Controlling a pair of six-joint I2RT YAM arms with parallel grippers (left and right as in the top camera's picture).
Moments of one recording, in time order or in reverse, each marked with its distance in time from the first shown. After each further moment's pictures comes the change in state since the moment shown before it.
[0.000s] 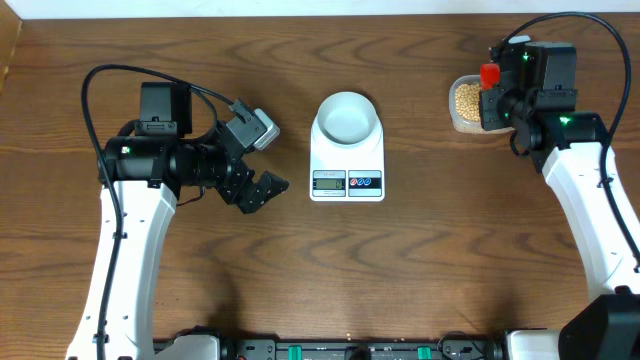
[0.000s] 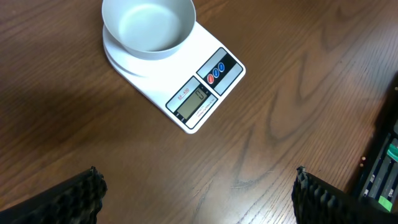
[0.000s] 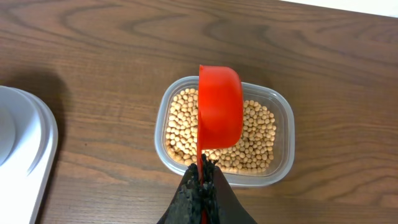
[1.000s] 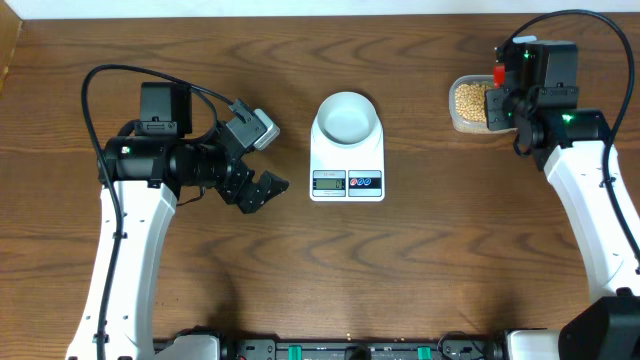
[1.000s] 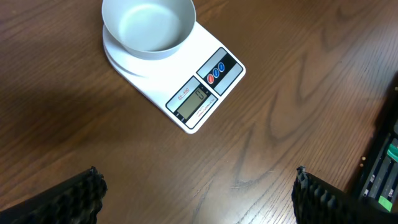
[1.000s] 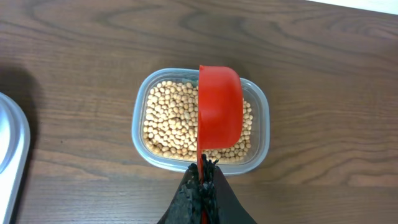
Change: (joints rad) left arm 0.000 0.000 0.000 0.000 0.000 0.000; right arm 0.000 0.000 0.025 -0.052 0.088 -0.002
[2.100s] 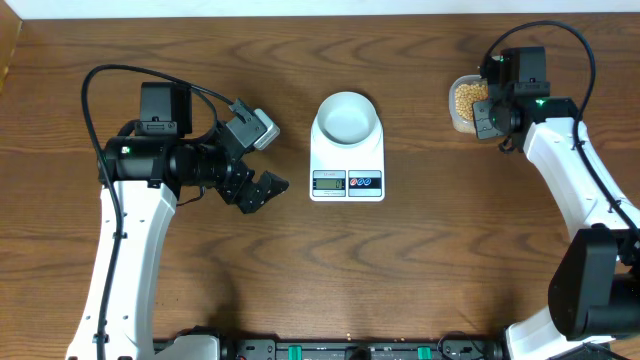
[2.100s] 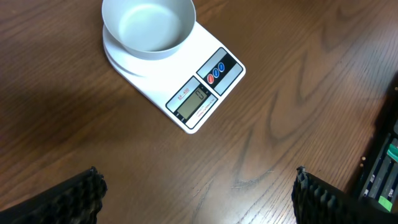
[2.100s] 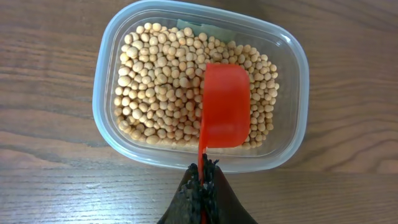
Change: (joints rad) left arm 0.000 0.000 0.000 0.000 0.000 0.000; right arm 0.000 0.195 0.006 -0.008 0.036 -0.025
